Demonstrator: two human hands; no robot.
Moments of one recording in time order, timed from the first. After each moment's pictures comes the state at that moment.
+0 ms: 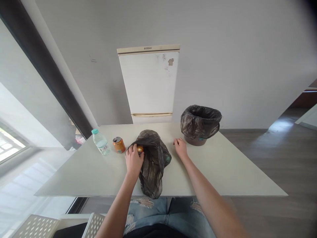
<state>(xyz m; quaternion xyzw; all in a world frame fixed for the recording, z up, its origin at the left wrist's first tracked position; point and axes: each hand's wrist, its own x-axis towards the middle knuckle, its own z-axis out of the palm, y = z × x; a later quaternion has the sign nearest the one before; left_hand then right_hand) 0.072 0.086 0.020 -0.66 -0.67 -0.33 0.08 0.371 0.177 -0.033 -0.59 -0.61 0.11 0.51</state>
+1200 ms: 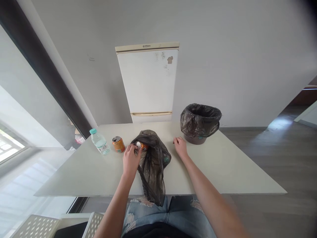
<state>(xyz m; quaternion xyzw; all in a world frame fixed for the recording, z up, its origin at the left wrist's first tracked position) 0.063 0.082 0.037 -0.66 -0.63 -0.41 0.05 0.370 0.169 -0.025 -0.60 -0.61 0.13 0.50</state>
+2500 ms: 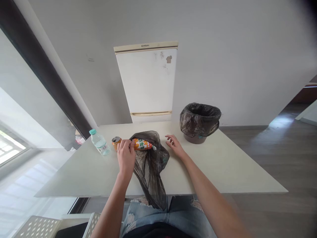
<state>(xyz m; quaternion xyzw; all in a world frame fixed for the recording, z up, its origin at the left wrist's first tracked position) 0.064 0.070 0.091 -0.64 -0.60 -0.48 0.09 0.358 0.156 -0.009 -0.46 -0.71 0.22 0.48</state>
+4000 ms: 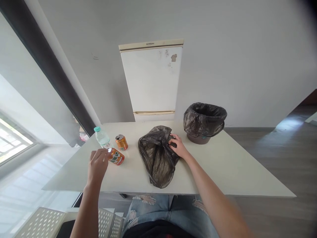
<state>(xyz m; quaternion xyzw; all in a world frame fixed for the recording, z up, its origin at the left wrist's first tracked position) -0.103 0.052 0.051 -0.70 -0.52 -0.42 0.24 0.360 0.158 -0.014 -0.48 -0.75 0.19 0.41</state>
